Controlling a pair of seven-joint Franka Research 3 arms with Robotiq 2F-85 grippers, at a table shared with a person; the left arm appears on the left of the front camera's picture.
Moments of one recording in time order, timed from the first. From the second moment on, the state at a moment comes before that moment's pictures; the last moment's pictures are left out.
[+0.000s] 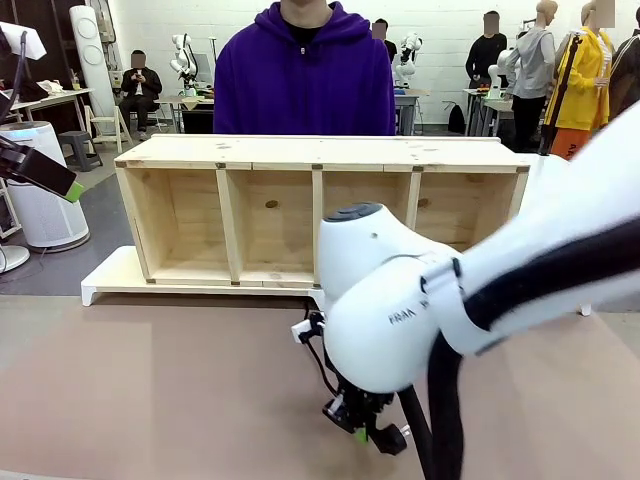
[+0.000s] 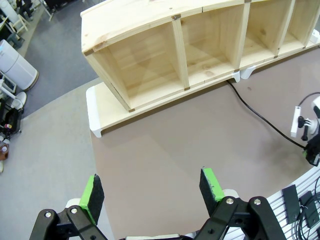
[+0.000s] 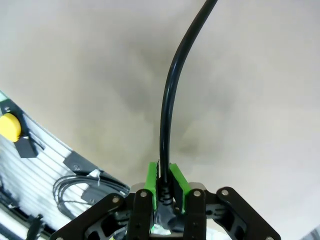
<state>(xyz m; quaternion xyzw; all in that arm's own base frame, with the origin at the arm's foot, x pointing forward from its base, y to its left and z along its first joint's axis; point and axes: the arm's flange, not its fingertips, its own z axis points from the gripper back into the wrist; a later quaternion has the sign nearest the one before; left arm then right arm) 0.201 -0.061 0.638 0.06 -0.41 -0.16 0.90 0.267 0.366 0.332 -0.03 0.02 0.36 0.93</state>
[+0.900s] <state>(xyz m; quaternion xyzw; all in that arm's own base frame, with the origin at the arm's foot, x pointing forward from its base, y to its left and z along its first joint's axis) 0.201 -0.061 0.638 0.06 -0.41 -0.16 0.90 0.243 0.340 0.331 -0.02 -0.01 0.33 0.94</state>
